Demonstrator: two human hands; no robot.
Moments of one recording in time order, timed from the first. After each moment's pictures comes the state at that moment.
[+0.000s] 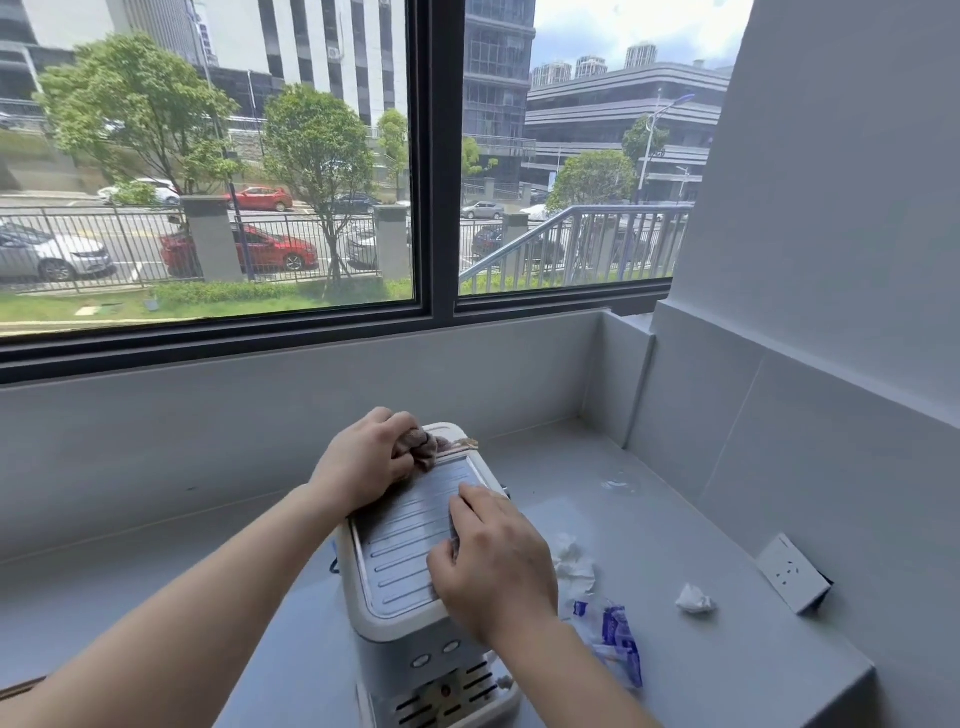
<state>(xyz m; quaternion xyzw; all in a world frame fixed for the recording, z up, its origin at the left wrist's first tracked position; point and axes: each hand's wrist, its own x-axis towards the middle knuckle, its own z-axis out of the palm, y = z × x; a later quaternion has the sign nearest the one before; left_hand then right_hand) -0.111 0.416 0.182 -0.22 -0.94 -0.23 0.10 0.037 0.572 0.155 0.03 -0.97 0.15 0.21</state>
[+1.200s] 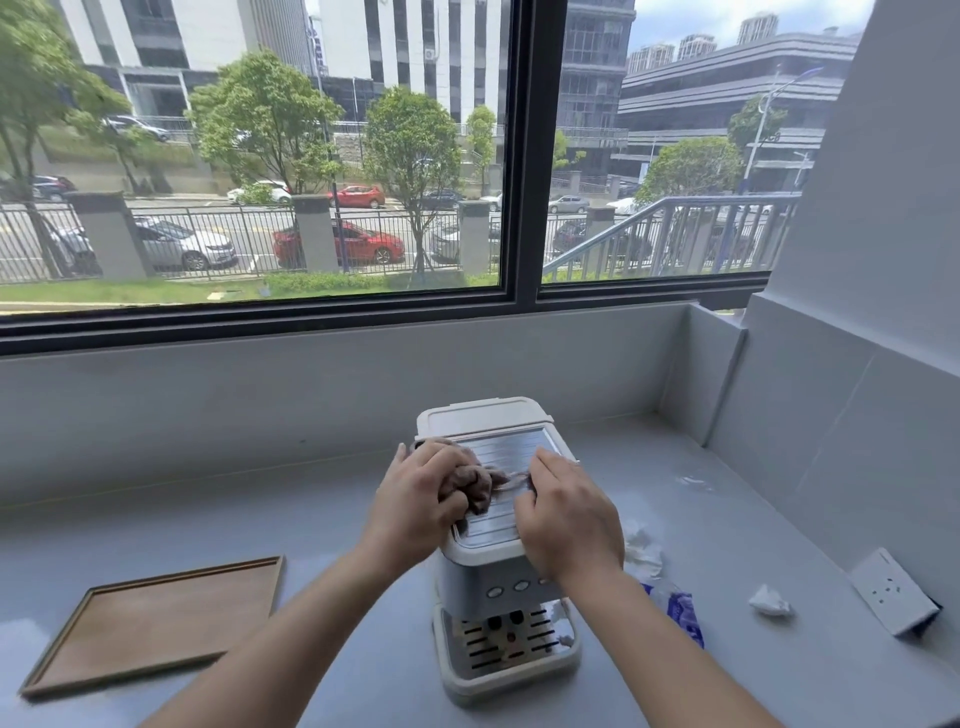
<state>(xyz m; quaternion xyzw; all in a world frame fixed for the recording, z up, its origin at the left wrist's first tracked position) 0.015 0.385 0.160 -0.19 -0.91 -0.34 0.17 0.034 0.574 0.149 0.04 -0.96 0.16 0.22</state>
